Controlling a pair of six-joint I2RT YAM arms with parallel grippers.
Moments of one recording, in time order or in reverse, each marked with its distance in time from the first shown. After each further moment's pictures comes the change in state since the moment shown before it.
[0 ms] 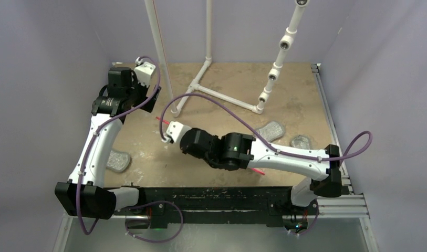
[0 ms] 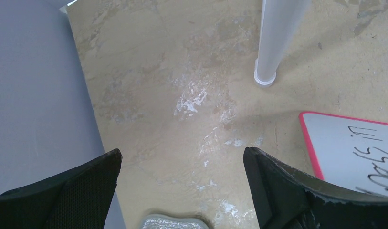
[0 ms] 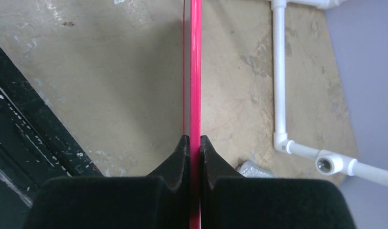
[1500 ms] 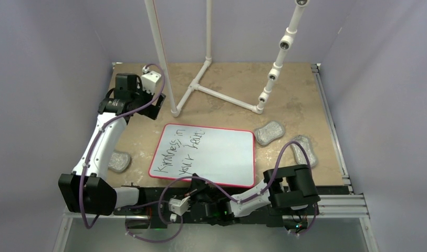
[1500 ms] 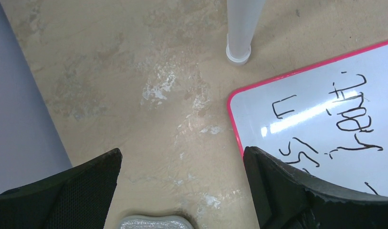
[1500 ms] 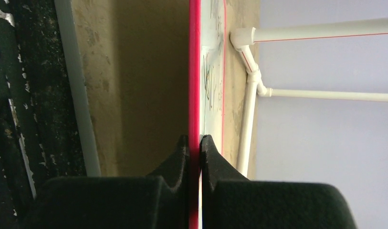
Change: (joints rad) left arm 0.003 0.028 -0.088 0.008 0.090 0.001; right arm 0.376 0.243 -0.881 1.380 0.366 -0.685
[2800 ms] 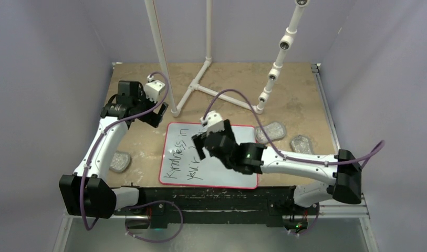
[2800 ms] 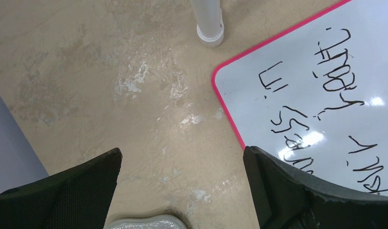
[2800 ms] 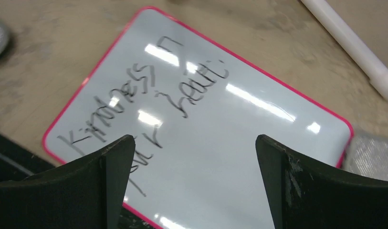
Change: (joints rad) left arm 0.002 -0.015 -0.101 0.002 0.085 0.054; right arm -0.405 -0.430 0.308 -0.772 -0.264 1.110
